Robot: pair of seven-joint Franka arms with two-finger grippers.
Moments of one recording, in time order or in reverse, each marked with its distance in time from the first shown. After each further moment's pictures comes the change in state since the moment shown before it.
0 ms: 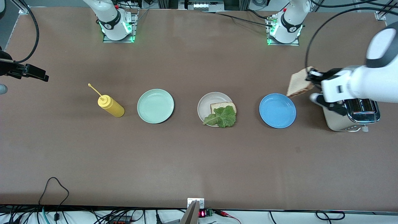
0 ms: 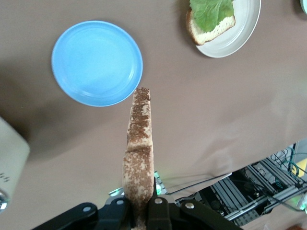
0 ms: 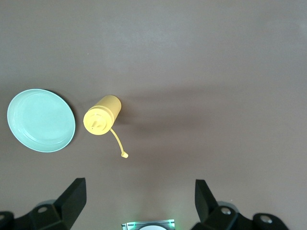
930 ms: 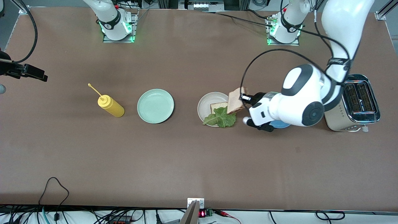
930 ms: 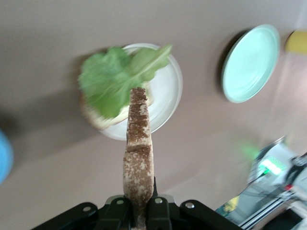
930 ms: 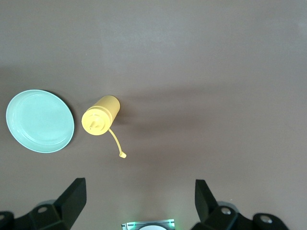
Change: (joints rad) left arm -0.214 0.231 0.001 -0.075 -0.263 0.514 -0.270; right arm -0.002 0.000 -0.004 0.000 0.000 0.000 0.000
